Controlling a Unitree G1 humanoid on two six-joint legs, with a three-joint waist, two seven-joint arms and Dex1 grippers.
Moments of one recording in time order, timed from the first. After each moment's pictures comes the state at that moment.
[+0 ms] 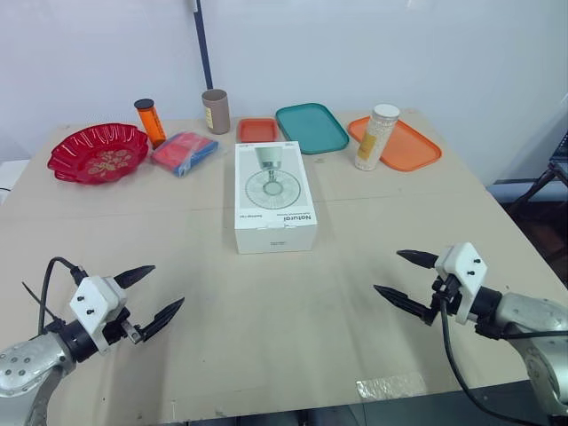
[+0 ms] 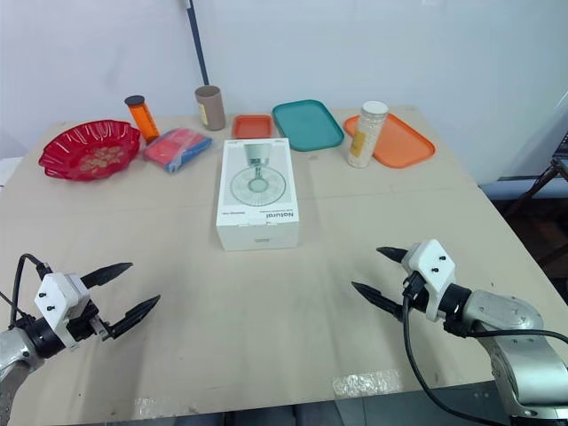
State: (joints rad) left arm 0.35 0.59 0.35 -0.41 -0.39 0.09 -0.84; right arm 0.10 -0.78 -0.27 -0.33 0.41 0.32 0.89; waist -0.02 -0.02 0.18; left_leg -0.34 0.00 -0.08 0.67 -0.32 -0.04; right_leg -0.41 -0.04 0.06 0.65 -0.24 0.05
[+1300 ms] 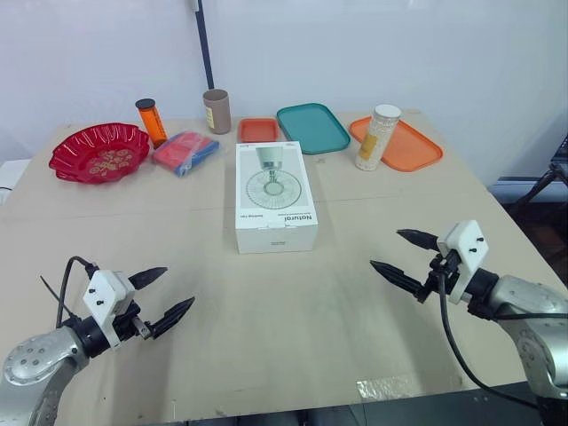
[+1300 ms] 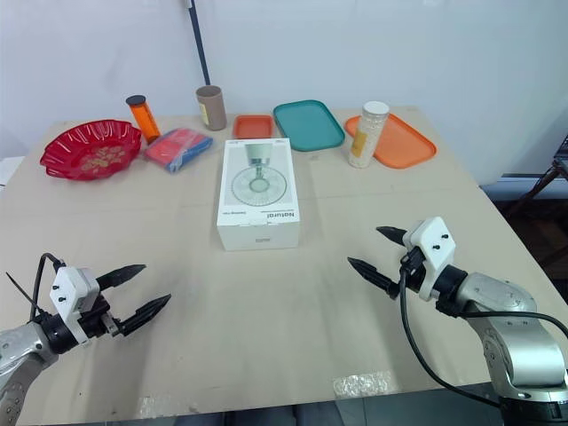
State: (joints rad) left arm 0.30 0.59 0.30 -0.40 -0.47 0.20 -0.83; right arm -0.01 -0.74 -0.27 -0.34 0.46 0.41 0.81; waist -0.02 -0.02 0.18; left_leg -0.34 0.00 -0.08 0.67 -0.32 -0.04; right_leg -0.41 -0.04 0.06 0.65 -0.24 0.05
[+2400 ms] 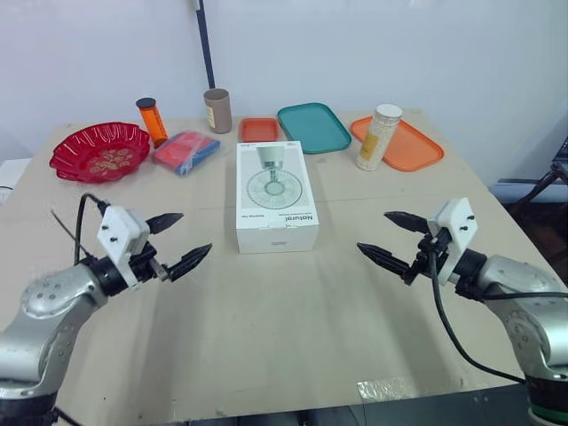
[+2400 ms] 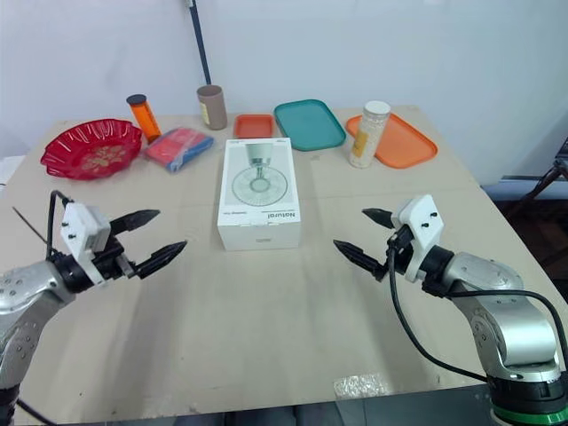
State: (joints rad) left arm -0.22 0.63 0.19 -0.36 -0.53 0.47 -0.70; right arm -0.16 -0.72 -0.21 -0.39 0.52 0.53 0.76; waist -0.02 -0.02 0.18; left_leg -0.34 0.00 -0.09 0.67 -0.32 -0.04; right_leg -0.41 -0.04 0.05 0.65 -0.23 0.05
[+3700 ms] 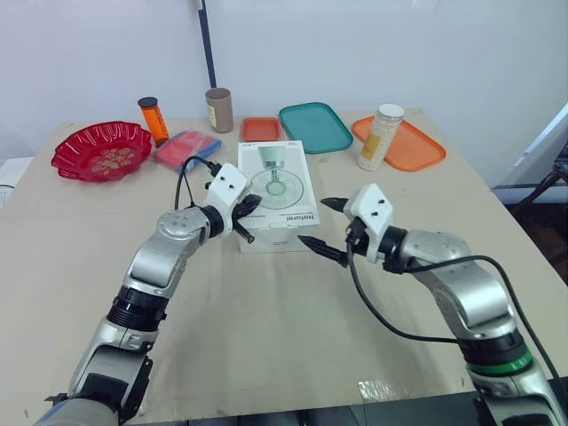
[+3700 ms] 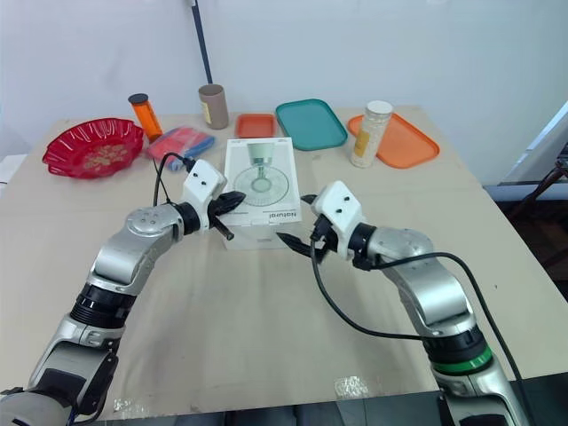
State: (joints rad) left arm -0.65 0.36 -0.16 0.01 -0.17 0.57 -0.53; right arm -0.48 -0.58 0.16 -0.29 0.29 0.52 0.68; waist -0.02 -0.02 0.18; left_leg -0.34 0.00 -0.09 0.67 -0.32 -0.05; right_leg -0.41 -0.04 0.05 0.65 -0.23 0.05
